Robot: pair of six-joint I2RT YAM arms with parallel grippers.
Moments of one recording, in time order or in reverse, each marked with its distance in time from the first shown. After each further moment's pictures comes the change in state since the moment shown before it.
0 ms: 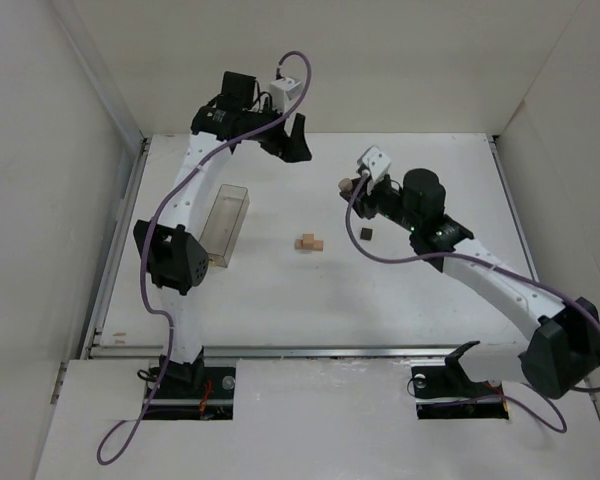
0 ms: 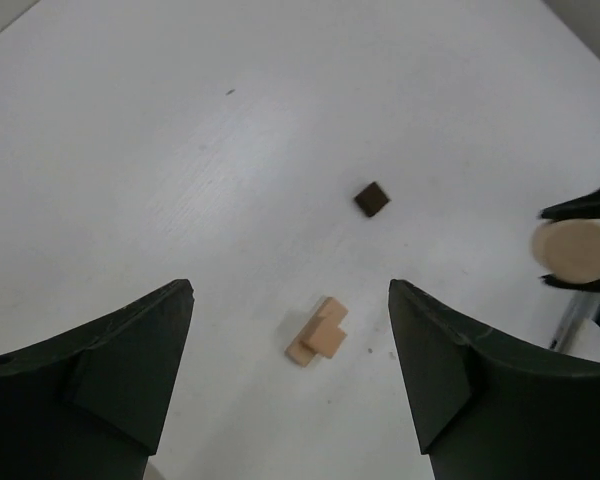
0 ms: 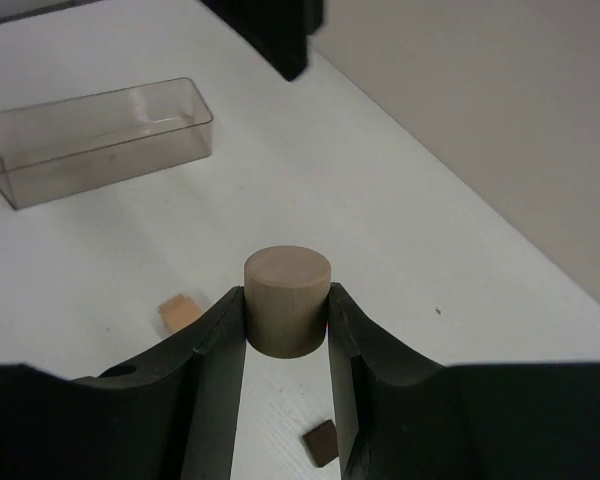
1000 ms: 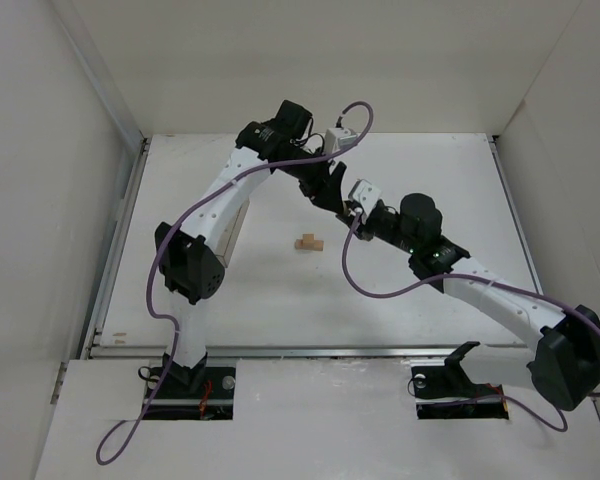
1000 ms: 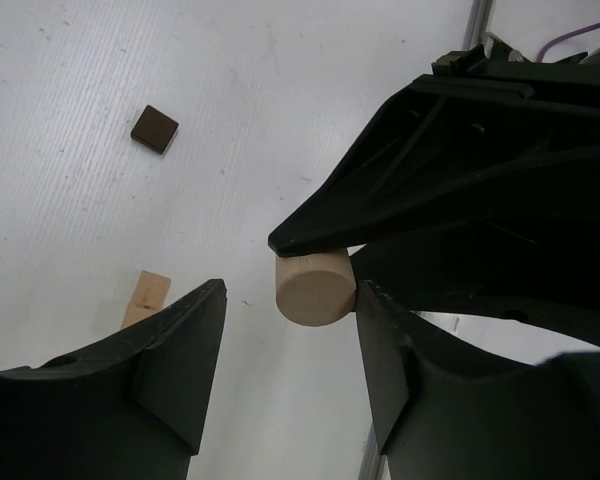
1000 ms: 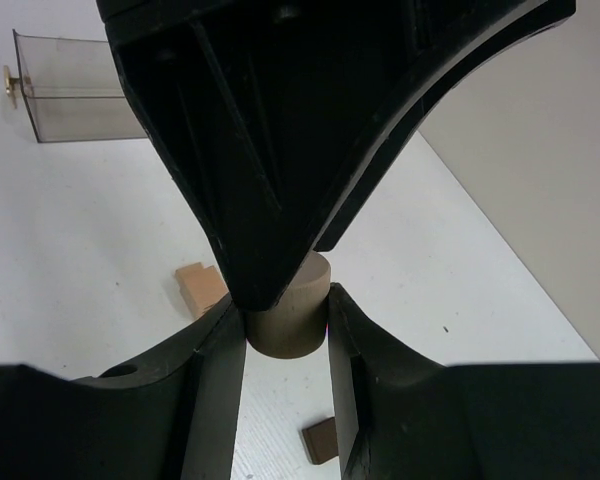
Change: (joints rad) left arm -0.261 -0.018 -0.032 -0.256 0.156 0.151; right arm 0.067 -0.121 -0.248 0.188 -0.098 -0.216
